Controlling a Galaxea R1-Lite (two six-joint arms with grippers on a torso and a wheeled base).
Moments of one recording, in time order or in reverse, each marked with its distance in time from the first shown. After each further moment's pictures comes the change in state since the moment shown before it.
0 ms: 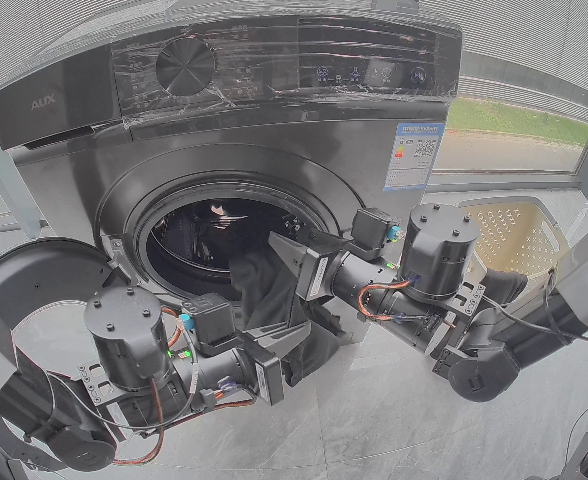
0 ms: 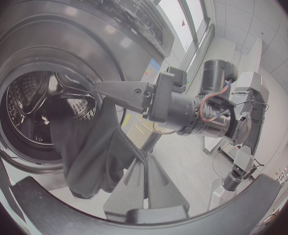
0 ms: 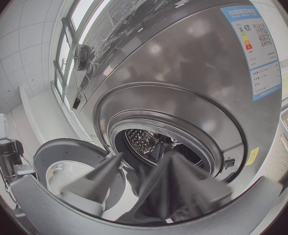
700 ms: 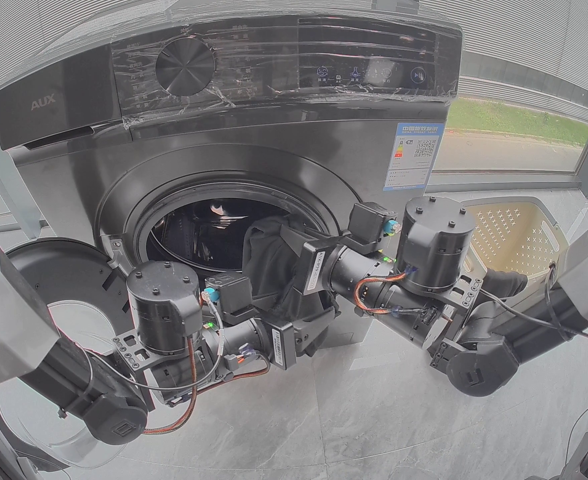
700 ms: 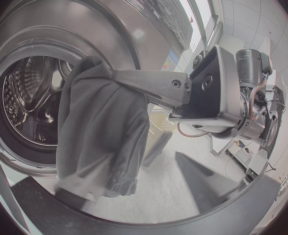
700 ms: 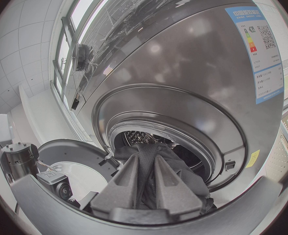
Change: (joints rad) left arm 0.067 0.122 -0.154 0.063 -0.001 -0.003; right arm 0.000 0.000 -0.035 0.041 -0.003 -0.002
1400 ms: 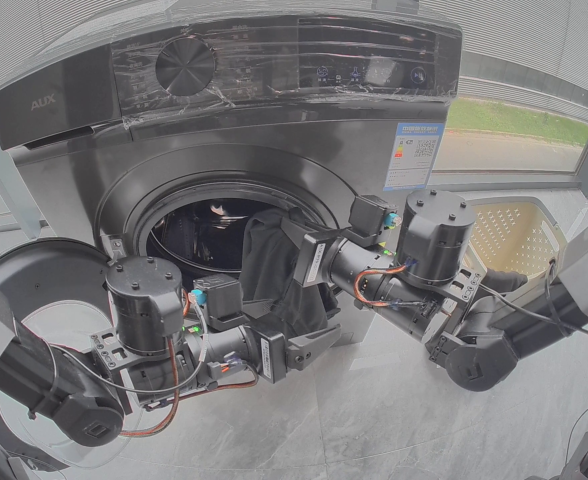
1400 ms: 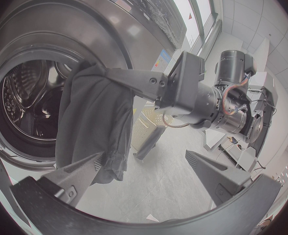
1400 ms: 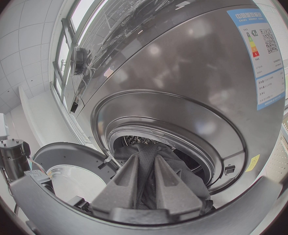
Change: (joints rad) left arm -0.009 -0.108 0.021 0.145 -0.054 -0.010; right arm -0.007 0.003 -0.024 0.004 0.000 0.000
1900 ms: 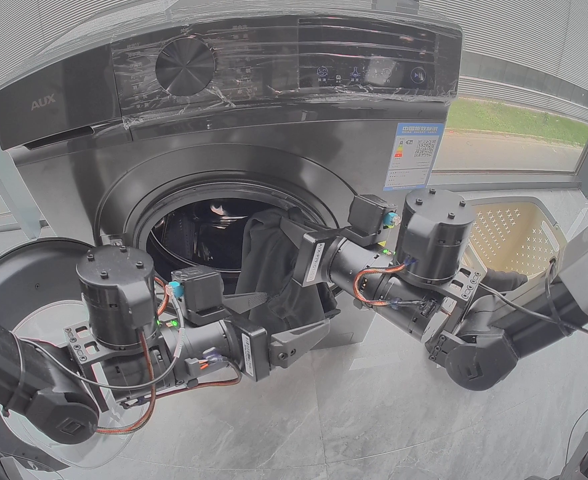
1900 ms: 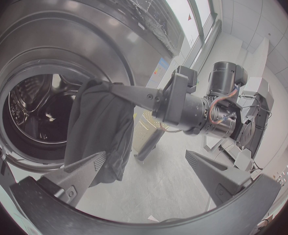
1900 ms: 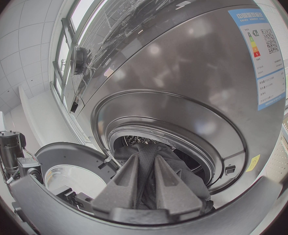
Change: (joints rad) left arm 0.013 -0.096 0.013 0.078 -0.003 0.010; right arm 0.001 -0.001 -0.006 0.010 0.001 0.000
